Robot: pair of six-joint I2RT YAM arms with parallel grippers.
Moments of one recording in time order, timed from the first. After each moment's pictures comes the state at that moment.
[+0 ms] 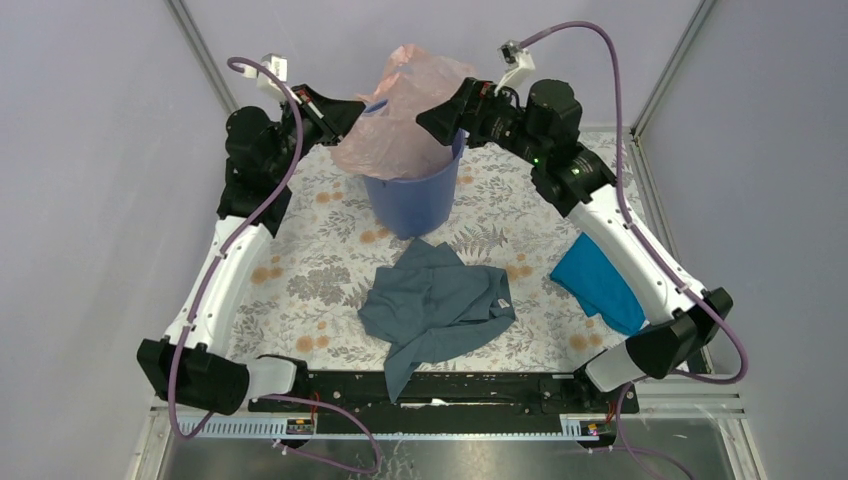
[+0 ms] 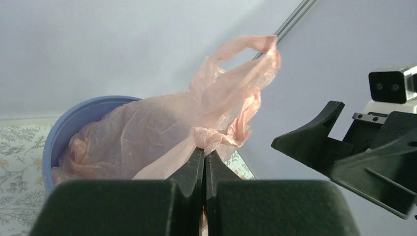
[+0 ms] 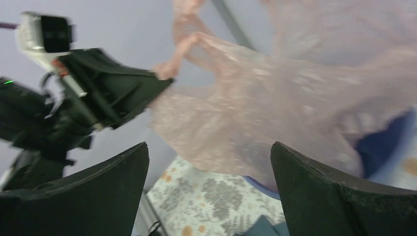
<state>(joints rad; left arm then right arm) -0.20 1.28 1.36 0.06 0.41 -0.66 0.57 1.52 1.69 -0.16 -0.33 0.61</state>
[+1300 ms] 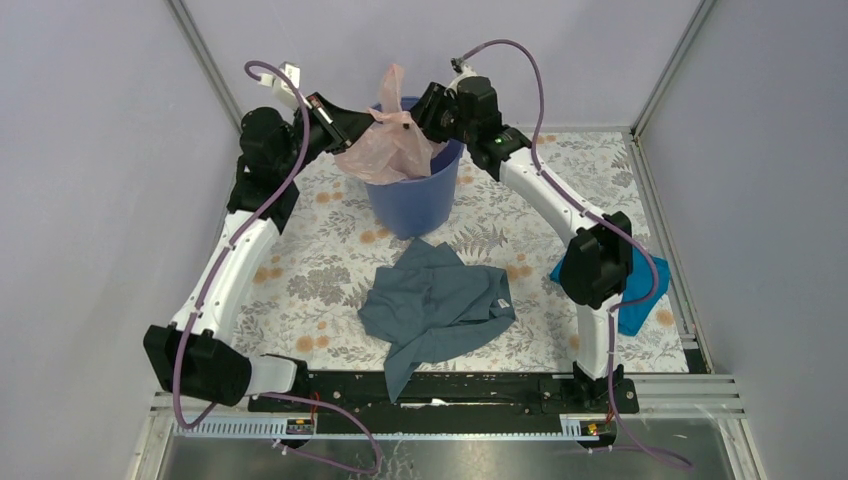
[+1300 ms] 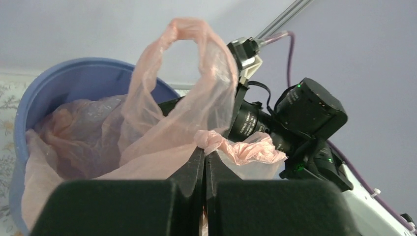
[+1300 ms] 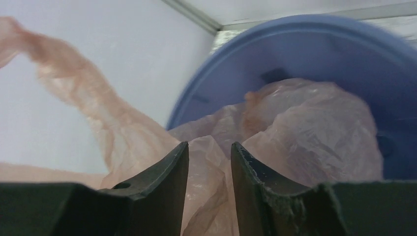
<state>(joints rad) -0.20 1.29 1.32 0.05 0.44 -0.76 0.55 2.02 1.95 -0.13 -0.25 0.81</state>
